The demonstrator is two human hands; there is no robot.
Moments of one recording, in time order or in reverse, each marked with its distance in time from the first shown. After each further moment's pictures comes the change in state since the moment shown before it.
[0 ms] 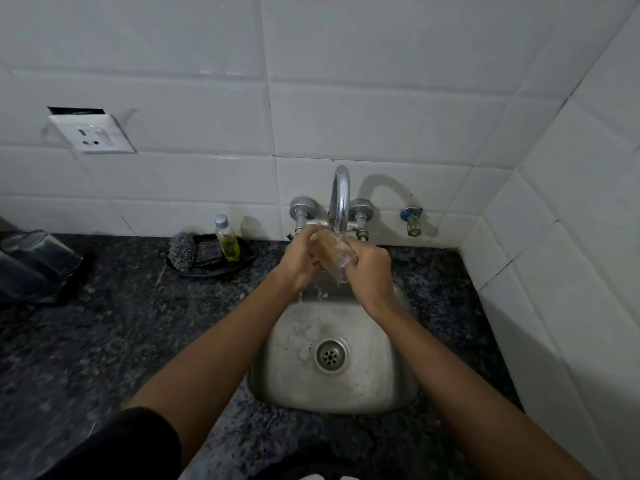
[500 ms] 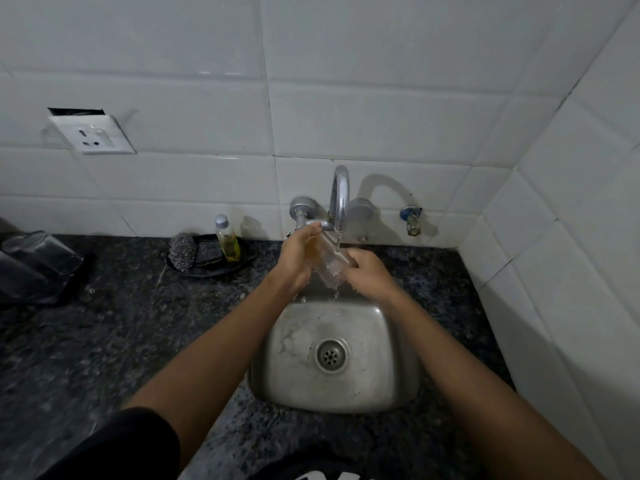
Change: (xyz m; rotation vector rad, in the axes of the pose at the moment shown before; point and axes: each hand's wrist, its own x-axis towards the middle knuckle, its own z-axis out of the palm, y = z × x) left_hand 0.003 -0.001 -0.006 -0.120 -0.007 0.084; right_hand 0.004 0.003 -0.012 0.356 -0.510 0.414
